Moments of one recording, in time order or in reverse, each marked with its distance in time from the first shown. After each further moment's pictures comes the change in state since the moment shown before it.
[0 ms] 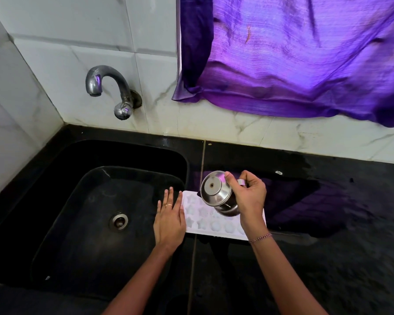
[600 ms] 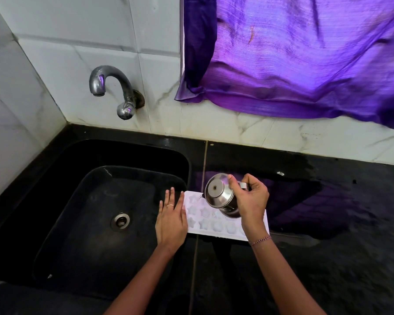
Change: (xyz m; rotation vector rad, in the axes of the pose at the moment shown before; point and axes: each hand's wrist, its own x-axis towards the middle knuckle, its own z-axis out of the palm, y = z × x) left_hand -0.001 -0.001 0.001 -0.004 0.005 -0.014; right_hand -0.004 0.004 0.000 -0.080 0.042 -0.061
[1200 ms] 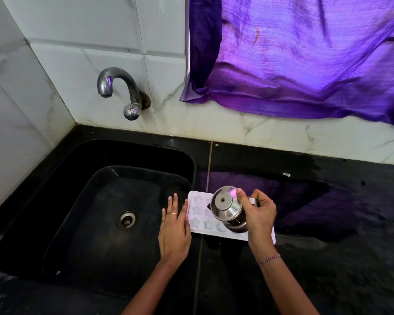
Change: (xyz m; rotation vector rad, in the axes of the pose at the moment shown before) left_hand -0.030 0.005 -0.013 -0.124 0.086 0.001; right_hand -0.022 0.024 -0.013 0.110 0.017 0.116
